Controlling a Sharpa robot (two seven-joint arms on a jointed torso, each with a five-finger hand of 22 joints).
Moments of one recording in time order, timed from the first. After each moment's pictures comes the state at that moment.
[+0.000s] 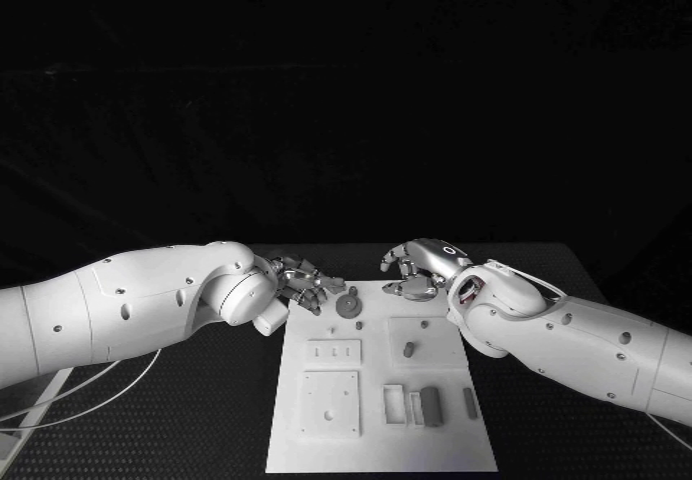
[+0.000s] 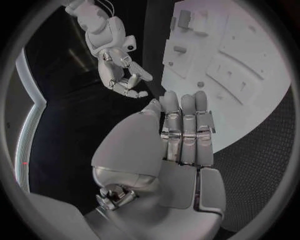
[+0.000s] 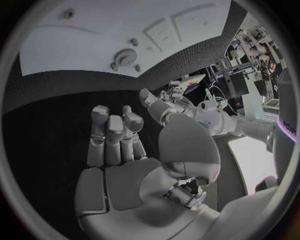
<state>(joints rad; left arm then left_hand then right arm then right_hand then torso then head) 1.41 -0.70 -0.24 1.42 -0.33 -0.23 -0.35 1.43 0.08 0.17 0.28 0.05 1.03 0.08 0.34 0.45 1.29 -0.01 0.50 0.68 1.10 -0.03 0.73 0.96 0.01 1.04 -0.13 0.29 1.04 1.13 -0.67 0.03 1.39 -1.57 -0.41 -0.13 1.05 -0.12 0.59 -0.29 0.05 0.88 0.14 0.24 0.51 1.23 0.02 1.17 0.94 1.17 -0.08 1.37 0.99 0.25 1.07 -0.02 1.02 1.29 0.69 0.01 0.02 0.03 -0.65</state>
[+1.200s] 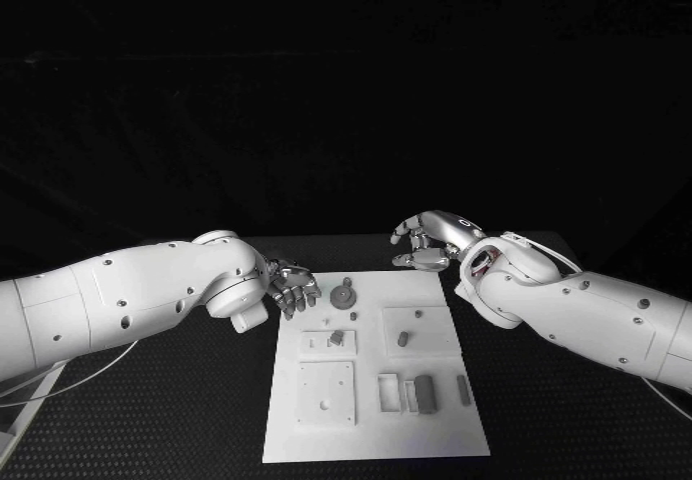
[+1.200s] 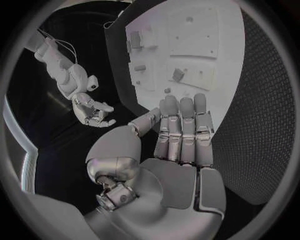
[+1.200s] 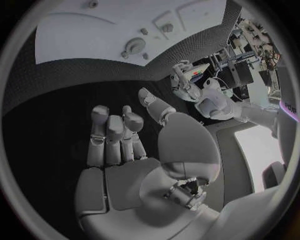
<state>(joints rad) 1.41 -0.67 -0.24 1.38 -0.68 -0.04 -0.50 0.81 0.04 0.74 -0.24 0.05 1.02 0.07 0.35 1.02 1.15 -0.03 0.72 0.62 1.01 -0.03 0.95 0.74 0.01 1.02 -0.13 0.32 1.22 1.16 -0.72 0.05 1.38 -1.46 -0.41 -0.09 1.06 -0.13 0.59 -0.29 0.05 0.88 0.13 0.24 0.51 1.23 0.02 1.17 0.94 1.17 -0.08 1.37 0.99 0.25 1.06 -0.02 1.02 1.29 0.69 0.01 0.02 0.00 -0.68</state>
